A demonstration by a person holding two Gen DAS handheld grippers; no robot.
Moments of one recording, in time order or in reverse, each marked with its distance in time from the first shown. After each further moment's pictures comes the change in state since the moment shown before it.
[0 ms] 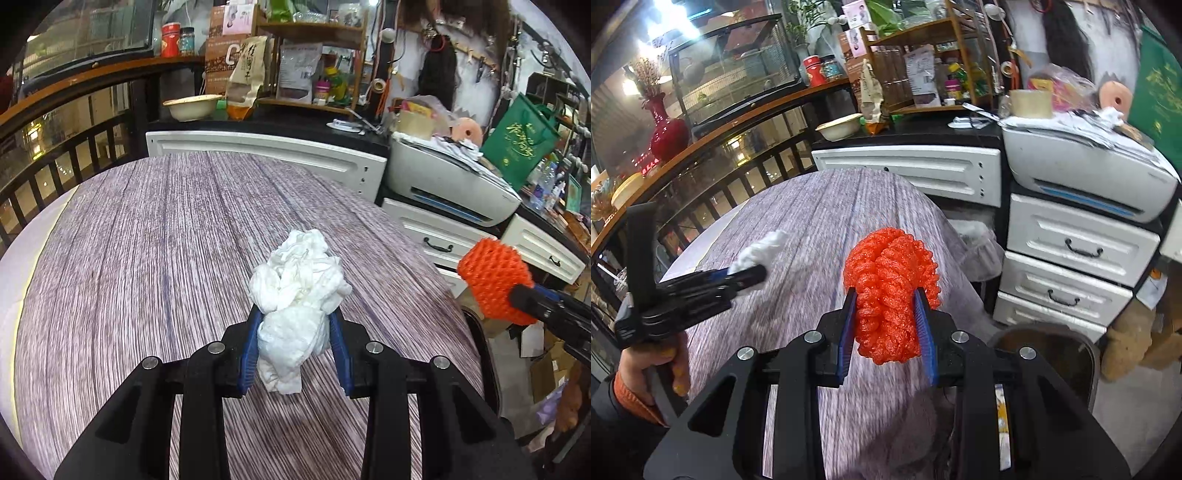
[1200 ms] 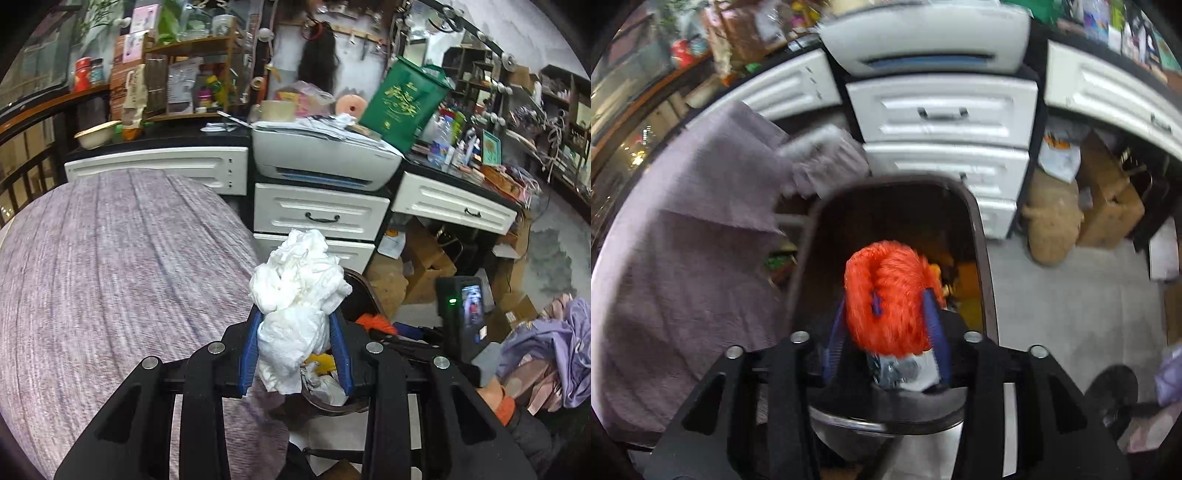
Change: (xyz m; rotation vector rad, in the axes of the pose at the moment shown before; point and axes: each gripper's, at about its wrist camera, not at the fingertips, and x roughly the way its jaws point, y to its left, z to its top) left arm -0.050 -0.155 -0.061 0.175 -0.015 -0.242; right arm -0.001 -0.156 -0.154 0.298 0.218 -0.330
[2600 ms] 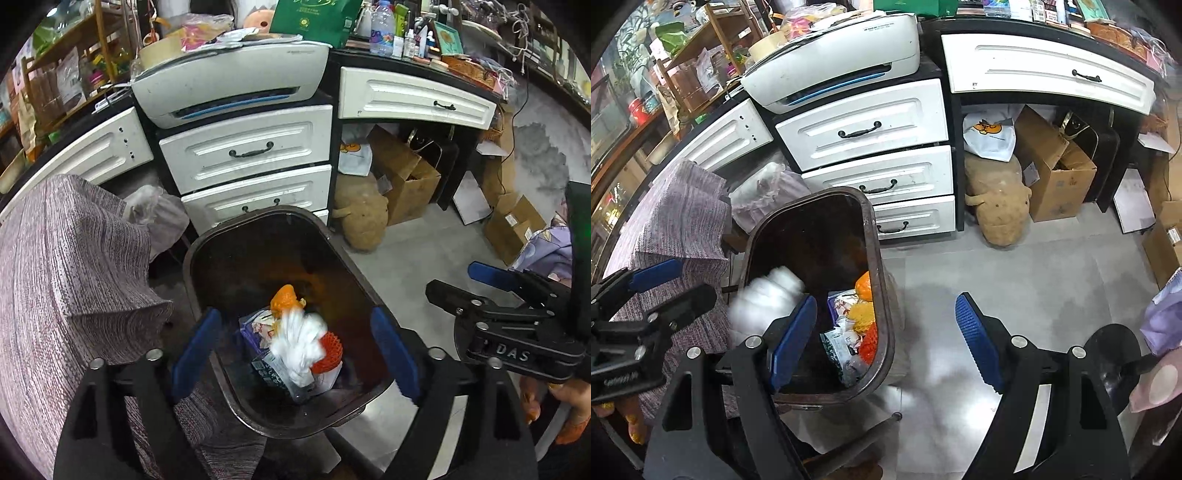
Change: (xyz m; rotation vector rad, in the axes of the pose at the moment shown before) left arm 0.131 -0.097 -0.019 0.285 0.242 -0.063; right arm -0.063 -0.087 -0.023 0.178 -0.113 -0.077
